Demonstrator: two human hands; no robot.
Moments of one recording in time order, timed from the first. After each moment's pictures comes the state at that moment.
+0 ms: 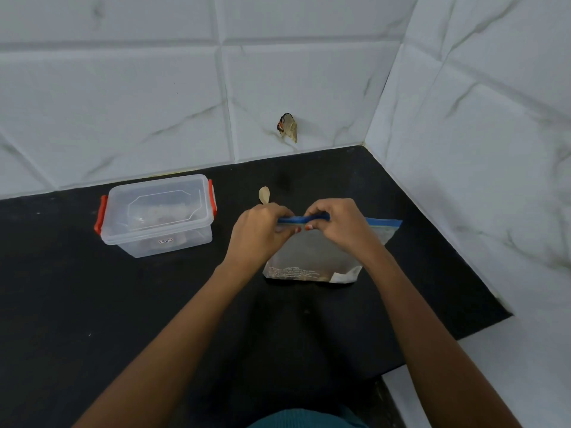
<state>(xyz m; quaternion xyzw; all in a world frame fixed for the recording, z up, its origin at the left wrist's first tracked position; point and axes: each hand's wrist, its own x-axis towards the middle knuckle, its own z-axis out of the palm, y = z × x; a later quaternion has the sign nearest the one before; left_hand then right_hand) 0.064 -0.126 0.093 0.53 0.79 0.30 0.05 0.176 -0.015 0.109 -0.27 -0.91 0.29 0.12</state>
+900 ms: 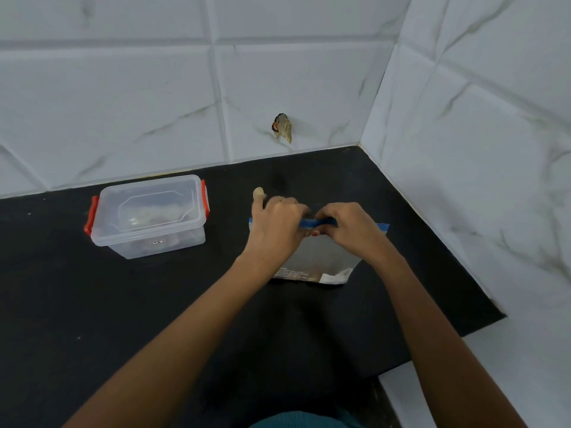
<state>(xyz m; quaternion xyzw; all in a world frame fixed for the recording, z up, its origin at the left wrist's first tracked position) 0.090 -0.099 0.109 0.57 0.81 0.11 0.00 0.197 0.001 0.110 -0.27 -0.93 0.23 0.09</state>
